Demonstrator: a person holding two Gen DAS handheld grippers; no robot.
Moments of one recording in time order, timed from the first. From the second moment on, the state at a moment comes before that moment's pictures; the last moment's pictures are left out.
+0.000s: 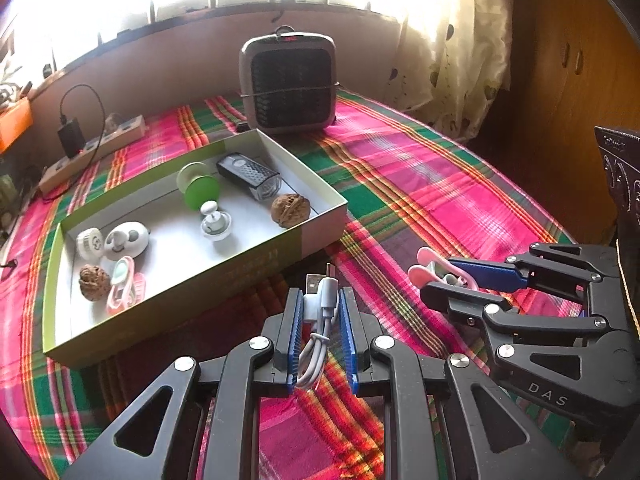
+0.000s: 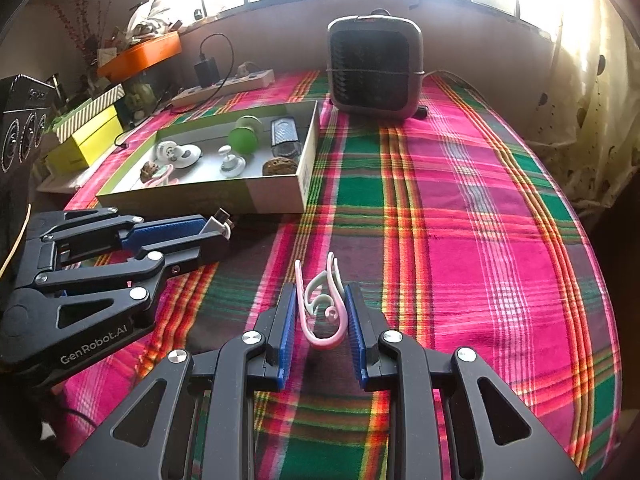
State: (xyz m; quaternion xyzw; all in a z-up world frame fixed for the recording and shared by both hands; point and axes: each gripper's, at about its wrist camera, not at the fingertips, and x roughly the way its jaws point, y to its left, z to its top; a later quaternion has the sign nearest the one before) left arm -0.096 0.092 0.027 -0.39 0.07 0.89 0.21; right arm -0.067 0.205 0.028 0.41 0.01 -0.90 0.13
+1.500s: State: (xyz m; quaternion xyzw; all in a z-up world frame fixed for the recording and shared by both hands) left arm -0.085 0.010 0.058 -0.36 0.02 0.92 0.13; right arm -0.075 0.139 0.060 0.38 0.04 -0.91 0.18
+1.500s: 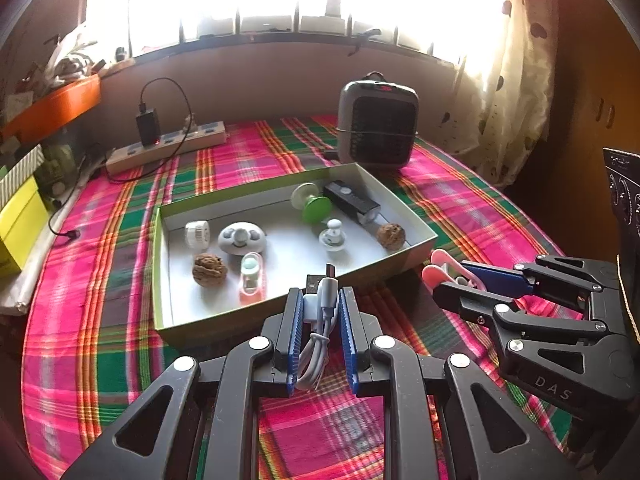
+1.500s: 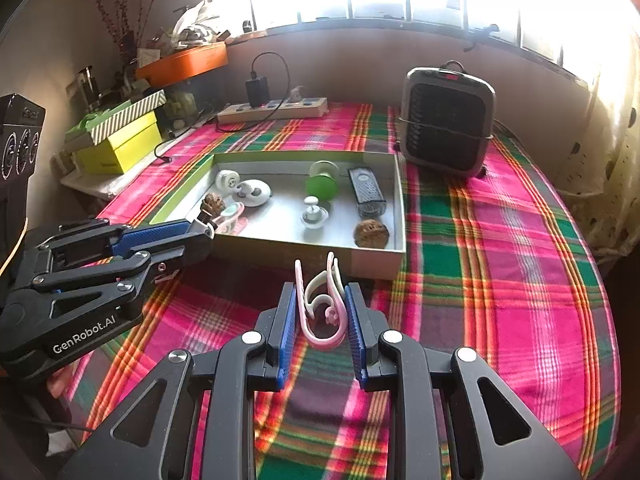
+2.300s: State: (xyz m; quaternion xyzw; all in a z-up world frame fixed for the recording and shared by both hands) left arm -0.122 -0.030 0.059 -0.36 -0.01 0.93 0.10; right arm -0.116 0.109 0.070 0.37 0.04 -0.90 0.21
